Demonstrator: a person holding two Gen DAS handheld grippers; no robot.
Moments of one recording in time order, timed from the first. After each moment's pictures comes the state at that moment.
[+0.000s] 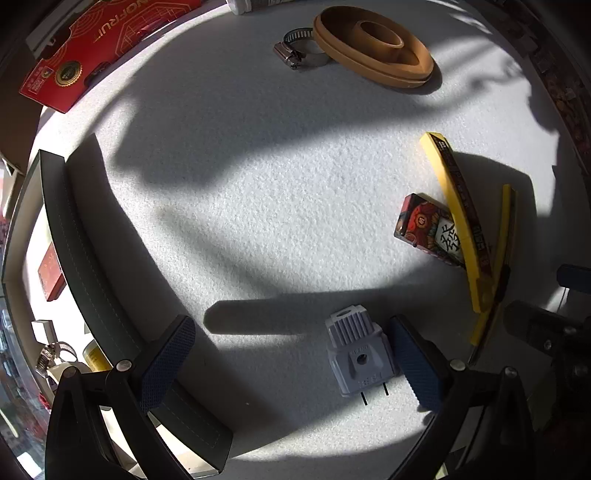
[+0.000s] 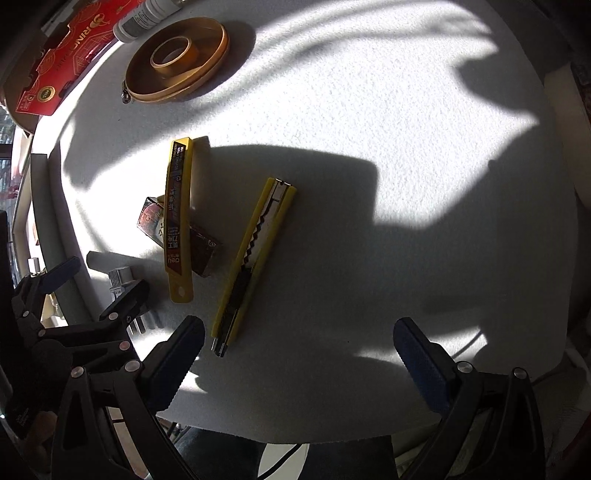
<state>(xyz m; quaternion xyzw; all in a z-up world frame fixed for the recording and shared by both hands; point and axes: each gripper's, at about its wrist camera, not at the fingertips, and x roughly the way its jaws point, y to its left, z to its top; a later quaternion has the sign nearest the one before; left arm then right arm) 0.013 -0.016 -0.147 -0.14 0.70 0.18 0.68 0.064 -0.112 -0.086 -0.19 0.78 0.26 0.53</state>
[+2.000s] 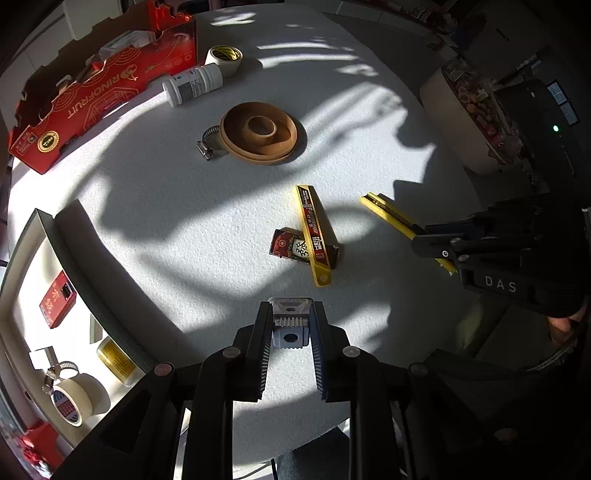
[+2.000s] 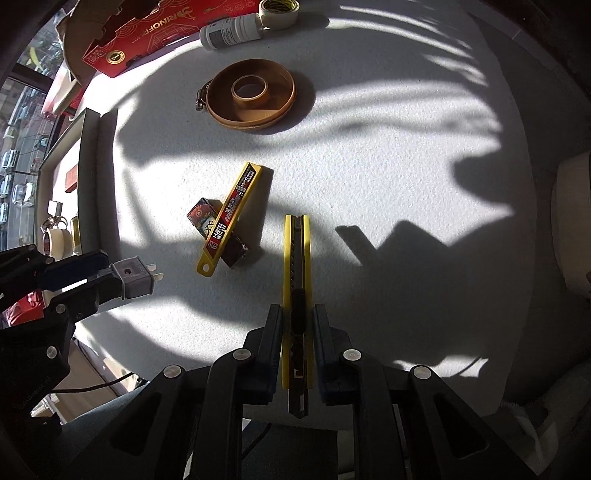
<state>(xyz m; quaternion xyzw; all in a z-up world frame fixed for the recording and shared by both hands) -0.017 -0.030 -0.043 -0.18 0.63 0.03 0.76 0.103 -0.130 0.000 -0.25 0.71 0.35 0.55</state>
